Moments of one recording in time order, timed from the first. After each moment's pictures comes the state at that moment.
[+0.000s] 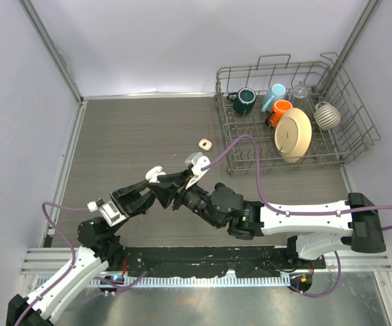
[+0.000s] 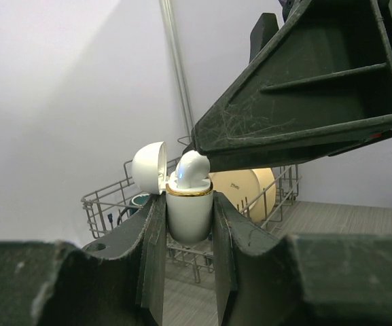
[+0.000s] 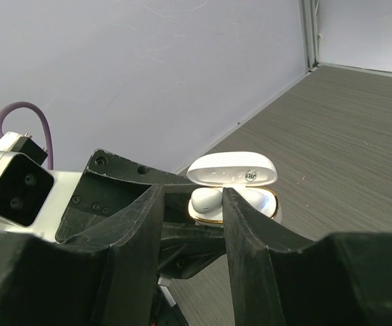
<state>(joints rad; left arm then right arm) -0.61 0.29 0.03 0.96 0.33 -0.03 1.41 1.32 0.97 0.52 0.50 0.28</state>
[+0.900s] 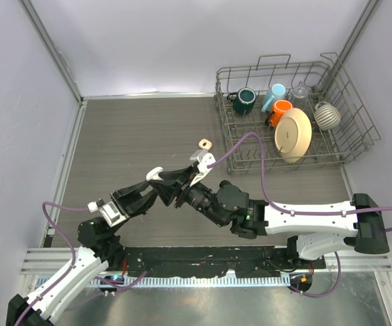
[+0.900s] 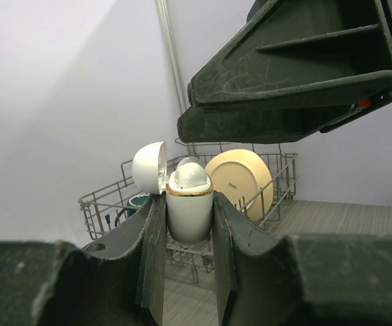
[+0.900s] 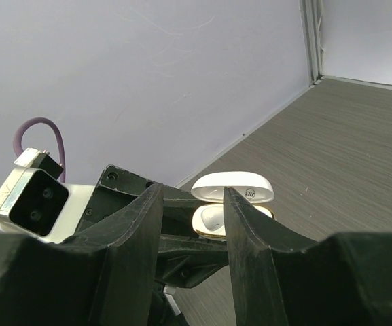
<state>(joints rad) -0.61 0.29 0.03 0.96 0.34 -0.03 1.41 1.29 0.98 0.53 0.48 0.28</state>
